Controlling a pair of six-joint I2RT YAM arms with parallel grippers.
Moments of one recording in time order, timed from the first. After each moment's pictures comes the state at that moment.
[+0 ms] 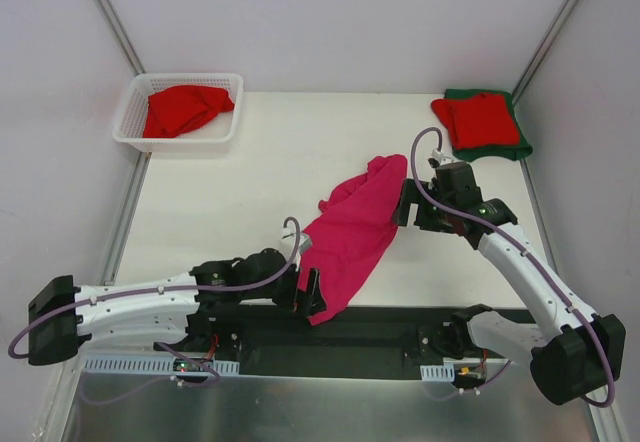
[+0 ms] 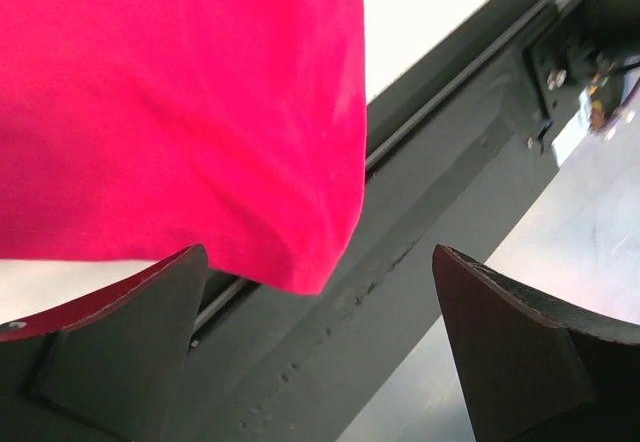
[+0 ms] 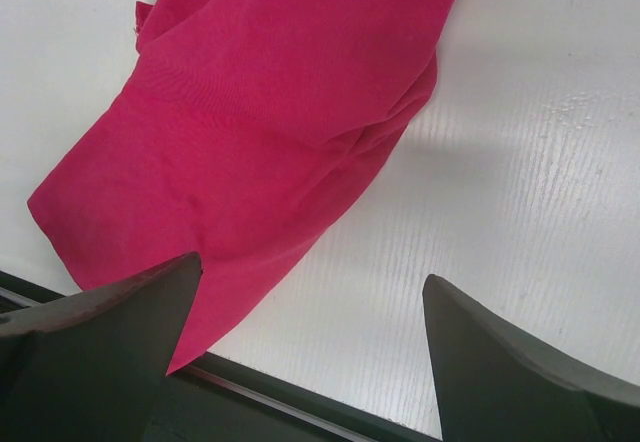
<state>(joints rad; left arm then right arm) -1.18 0.87 0.44 -0.26 0.02 -0.76 0.38 1.06 0.88 -0.69 -0.07 0.44</state>
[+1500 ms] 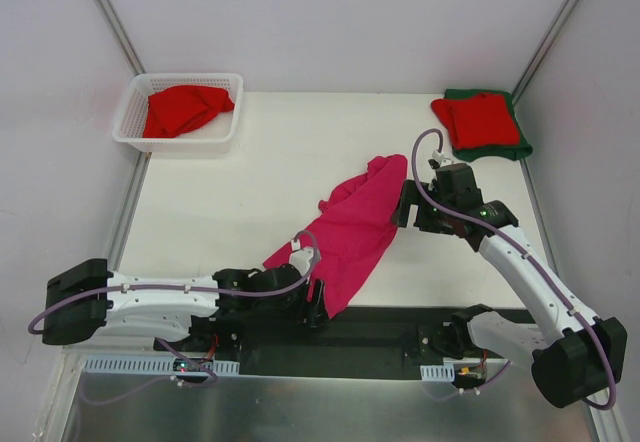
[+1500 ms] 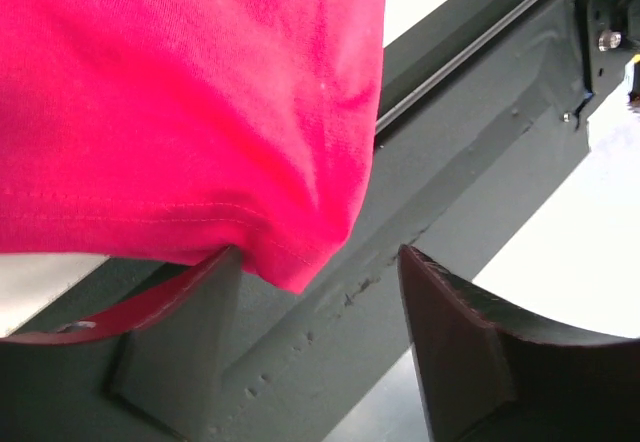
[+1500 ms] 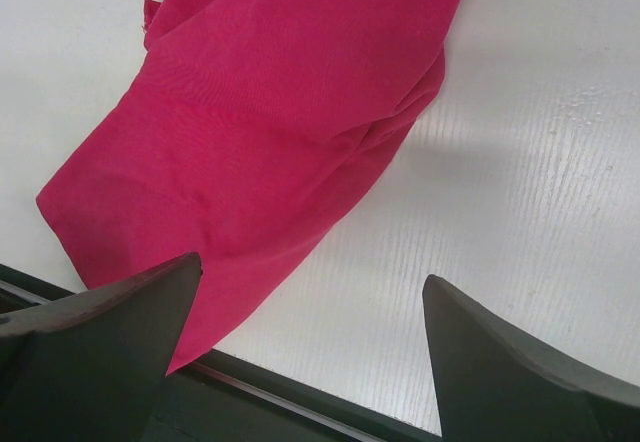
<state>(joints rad) -1.30 1.05 0.40 -0.13 -0.01 -0.92 0.39 1.05 0.87 -0.69 -0.07 0.46</state>
